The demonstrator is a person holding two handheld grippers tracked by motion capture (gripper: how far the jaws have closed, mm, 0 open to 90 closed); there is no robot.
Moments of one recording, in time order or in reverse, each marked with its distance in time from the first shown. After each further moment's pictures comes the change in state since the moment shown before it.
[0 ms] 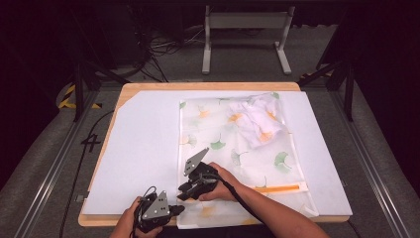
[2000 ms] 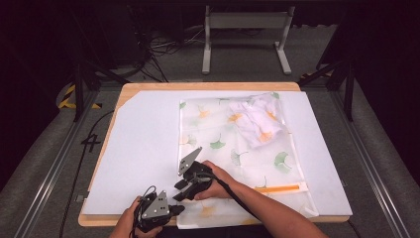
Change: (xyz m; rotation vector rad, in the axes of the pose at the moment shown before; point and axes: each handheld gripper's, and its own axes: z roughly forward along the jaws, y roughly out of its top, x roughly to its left) left arm 0.001 0.000 0.000 -0.001 -0.005 -0.007; right arm -0.005 0.010 0.013 0.027 0.007 -0.035
